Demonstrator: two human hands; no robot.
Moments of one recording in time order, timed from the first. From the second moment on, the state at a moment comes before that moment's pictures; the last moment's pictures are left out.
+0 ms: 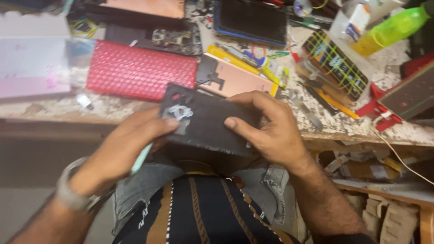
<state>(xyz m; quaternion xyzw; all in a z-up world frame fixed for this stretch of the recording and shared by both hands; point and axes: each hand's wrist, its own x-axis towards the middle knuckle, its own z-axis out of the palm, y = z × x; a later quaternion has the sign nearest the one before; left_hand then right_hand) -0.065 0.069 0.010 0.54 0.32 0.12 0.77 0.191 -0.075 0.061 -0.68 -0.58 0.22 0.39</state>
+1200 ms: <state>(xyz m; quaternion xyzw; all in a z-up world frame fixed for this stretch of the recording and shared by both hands) -0.073 0.070 0.023 0.53 0.33 0.07 0.77 0.253 -0.027 0.069 -0.68 -0.63 0.20 0.33</state>
